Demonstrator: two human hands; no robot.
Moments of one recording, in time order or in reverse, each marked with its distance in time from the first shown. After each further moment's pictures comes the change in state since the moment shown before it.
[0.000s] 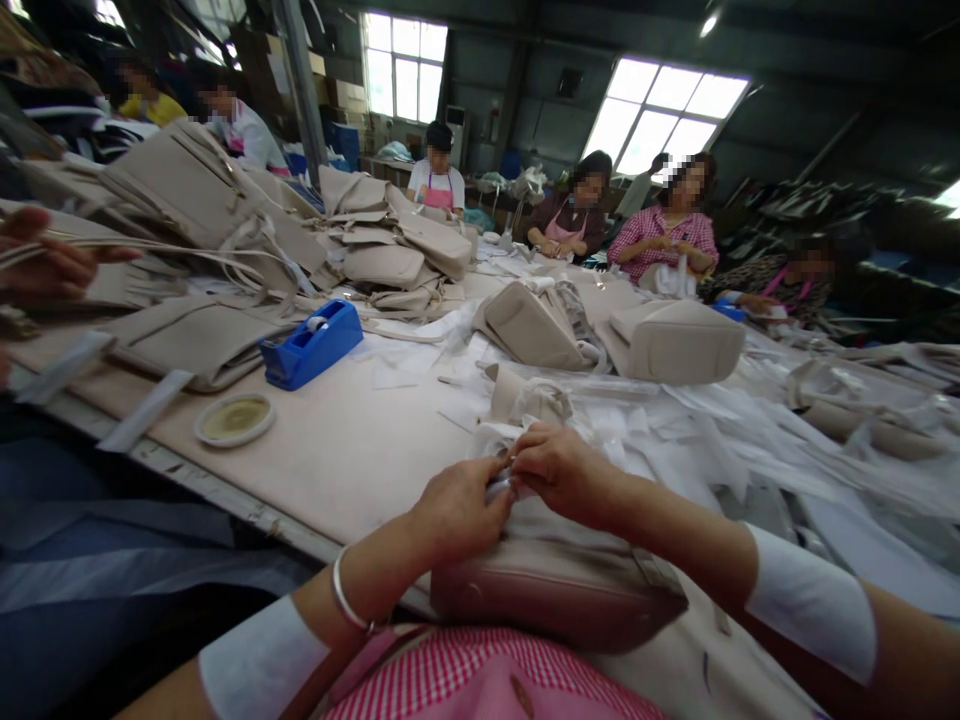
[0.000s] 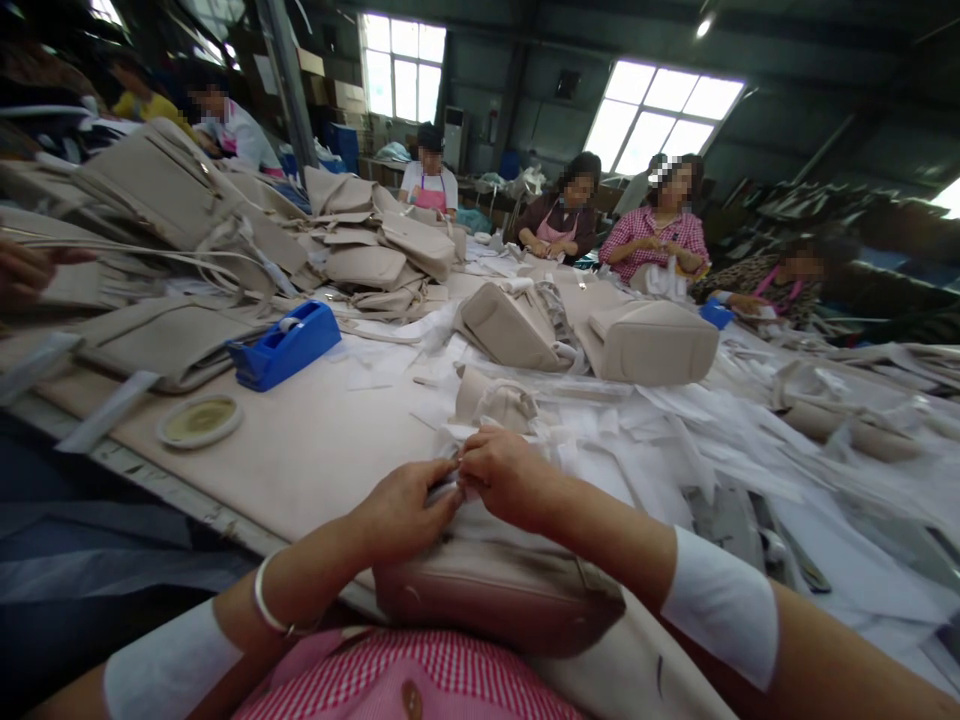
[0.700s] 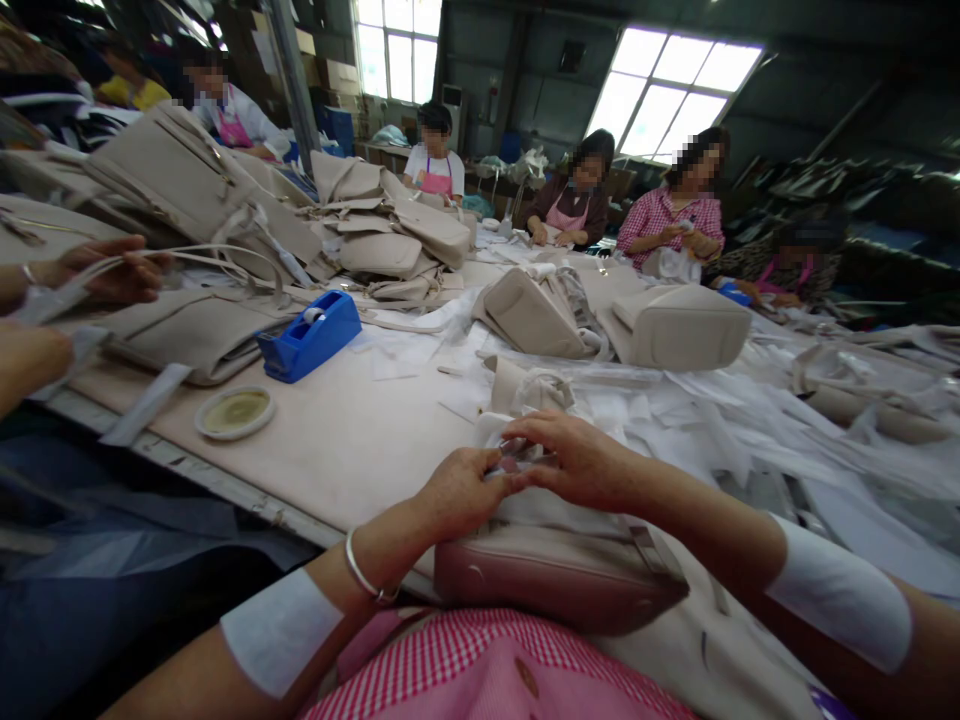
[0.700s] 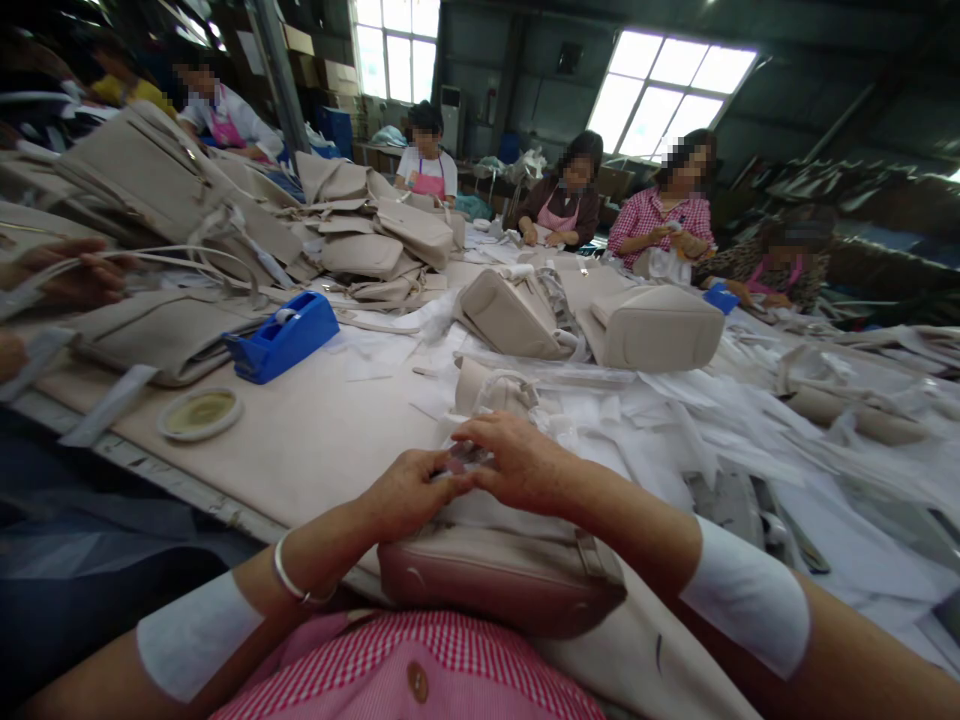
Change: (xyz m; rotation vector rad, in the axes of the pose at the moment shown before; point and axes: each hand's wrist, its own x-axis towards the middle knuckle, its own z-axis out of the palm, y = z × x) left_hand 0.012 -0.013 0.010 -0.283 -0.045 -0.021; right_hand -0.008 -0.001 -0.015 0.024 -0.026 0.166
